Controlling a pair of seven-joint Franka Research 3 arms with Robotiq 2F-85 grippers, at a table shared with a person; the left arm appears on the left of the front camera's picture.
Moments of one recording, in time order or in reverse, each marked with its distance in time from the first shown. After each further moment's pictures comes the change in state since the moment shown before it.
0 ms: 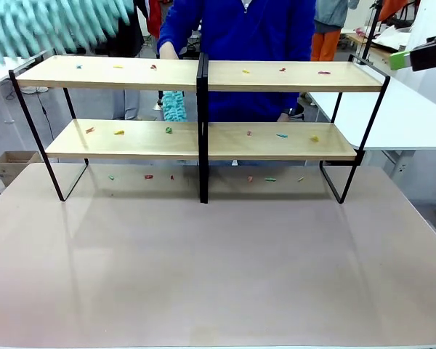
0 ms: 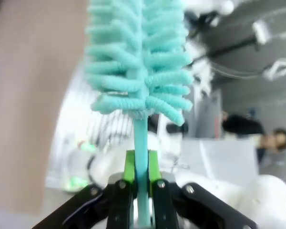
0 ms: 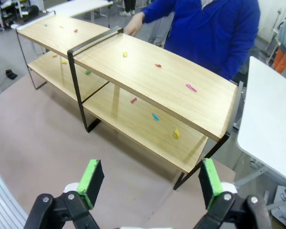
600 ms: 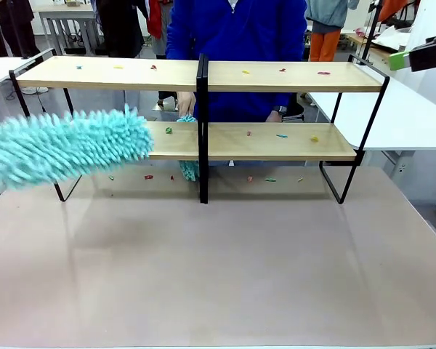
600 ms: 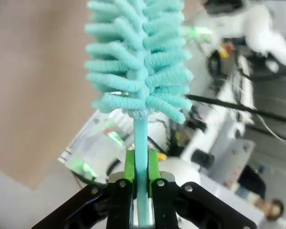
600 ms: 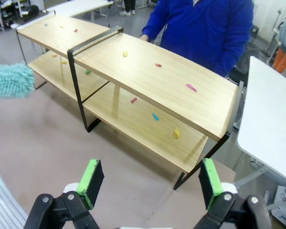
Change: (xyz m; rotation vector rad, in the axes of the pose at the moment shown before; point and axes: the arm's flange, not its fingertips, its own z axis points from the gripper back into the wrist) left arm 0.019 0.092 -0.085 0.289 0.021 0.448; right arm 0.000 0.000 0.000 0.000 0.000 0.000
